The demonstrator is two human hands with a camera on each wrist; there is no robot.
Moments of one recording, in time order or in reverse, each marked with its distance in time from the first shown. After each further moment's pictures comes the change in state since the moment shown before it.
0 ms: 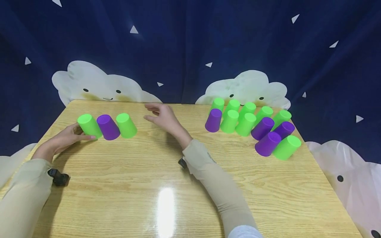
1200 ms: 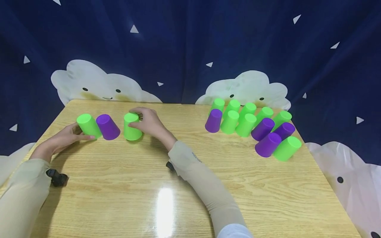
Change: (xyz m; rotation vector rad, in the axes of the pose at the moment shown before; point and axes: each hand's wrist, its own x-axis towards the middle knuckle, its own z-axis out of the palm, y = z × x) left_hand -0.001 -0.001 0.002 0.010 0.007 0.010; right_hand 0.012 -0.004 0.045 -0.101 -0.106 0.024
